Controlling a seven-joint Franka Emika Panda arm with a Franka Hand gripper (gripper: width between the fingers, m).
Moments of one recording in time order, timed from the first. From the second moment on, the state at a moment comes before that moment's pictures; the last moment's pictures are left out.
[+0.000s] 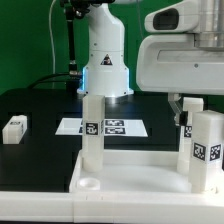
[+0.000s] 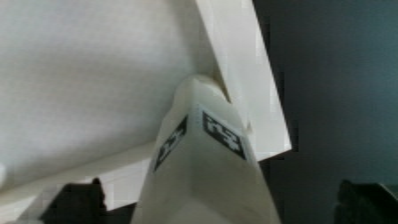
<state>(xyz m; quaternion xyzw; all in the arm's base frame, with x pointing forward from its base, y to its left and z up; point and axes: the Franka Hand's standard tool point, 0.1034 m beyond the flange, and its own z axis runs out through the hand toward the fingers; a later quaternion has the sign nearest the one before) 0.660 0.104 0.117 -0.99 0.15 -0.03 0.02</state>
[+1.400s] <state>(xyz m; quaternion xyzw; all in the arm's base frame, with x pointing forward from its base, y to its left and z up) 0.660 0.098 0.116 -0.99 -0.12 -0.03 0.01</state>
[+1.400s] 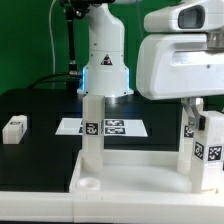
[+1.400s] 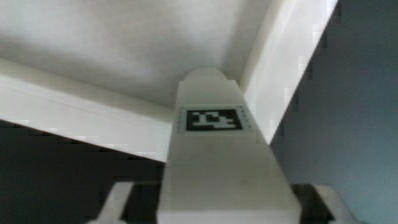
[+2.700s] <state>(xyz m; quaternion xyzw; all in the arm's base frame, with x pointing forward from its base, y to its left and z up) 0.661 0.093 0.115 -0.89 0.45 -0.01 0.04</state>
